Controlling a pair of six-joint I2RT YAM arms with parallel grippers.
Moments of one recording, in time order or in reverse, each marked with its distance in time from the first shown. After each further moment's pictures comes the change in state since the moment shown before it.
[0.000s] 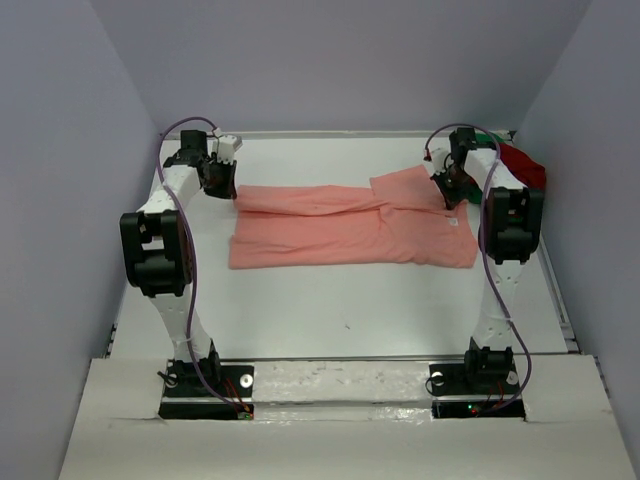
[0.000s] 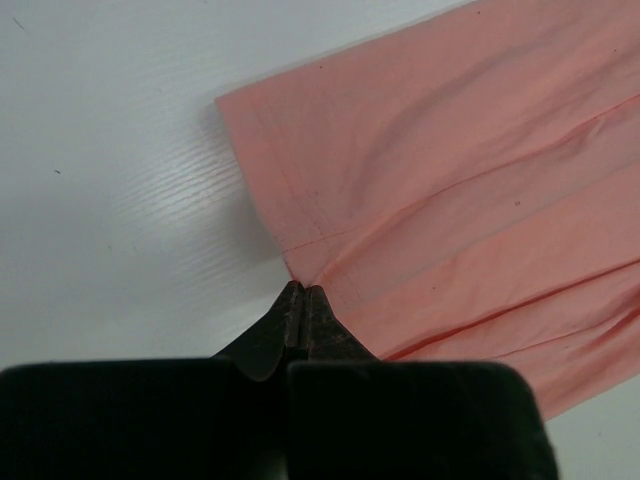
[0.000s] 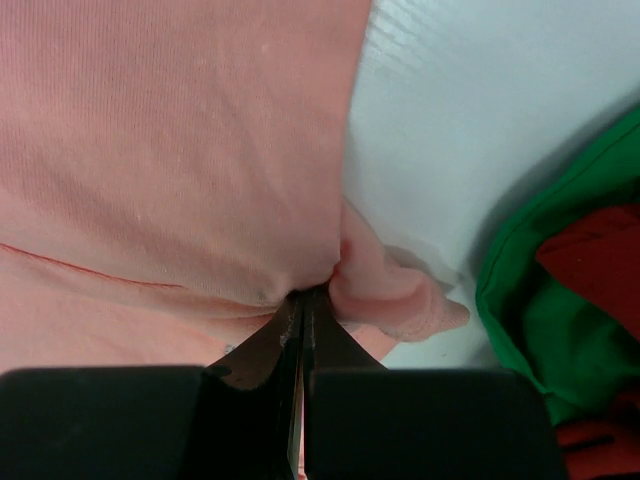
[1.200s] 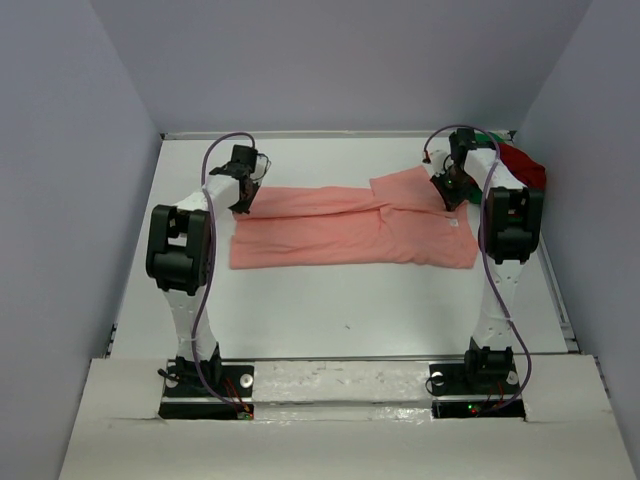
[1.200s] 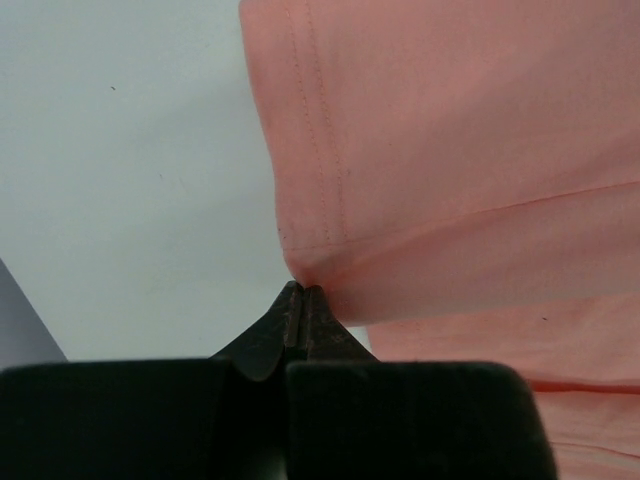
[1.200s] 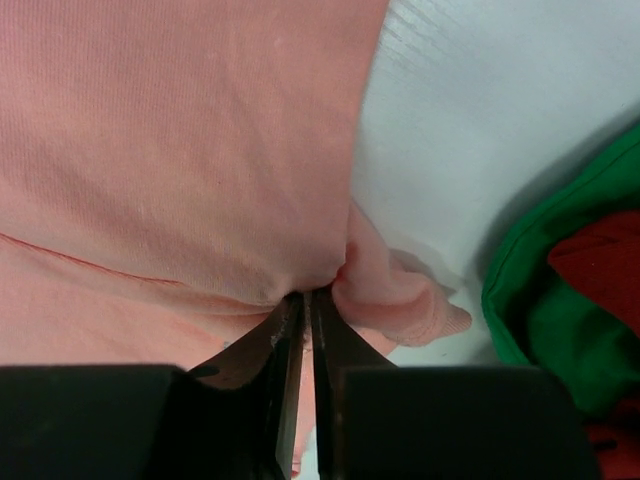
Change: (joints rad) left arm -0.230 0.040 -0.106 0.055 -0.622 0.043; right arm -0.001 0.009 0.013 -0.026 0.001 -0.037
